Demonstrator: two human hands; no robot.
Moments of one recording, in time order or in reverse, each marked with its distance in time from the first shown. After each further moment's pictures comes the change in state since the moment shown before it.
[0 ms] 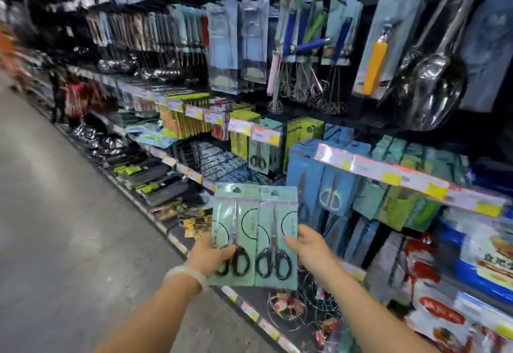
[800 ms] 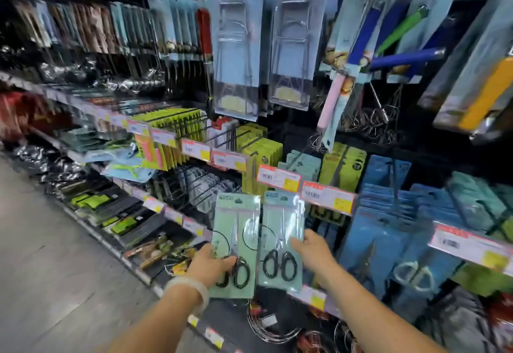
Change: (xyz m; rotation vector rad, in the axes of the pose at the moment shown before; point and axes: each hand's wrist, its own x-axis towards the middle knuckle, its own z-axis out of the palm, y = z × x) left_hand 0.290 0.056 -0.099 0.041 -0.149 -0.011; right_hand 0.276 -0.062 0.100 -0.062 0.232 0.166
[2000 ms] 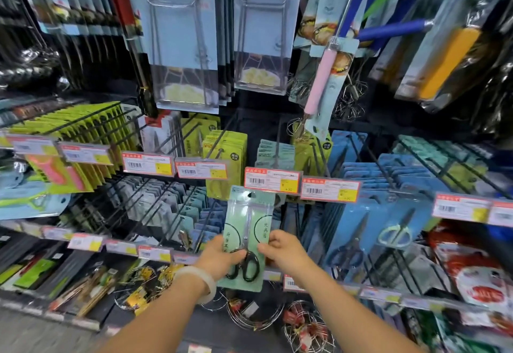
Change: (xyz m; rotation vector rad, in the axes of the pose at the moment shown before) left_hand 0.105 0.031 0.004 0.250 -0.448 0.157; right_hand 0.015 -0.027 0.066 0.044 0.073 0.089
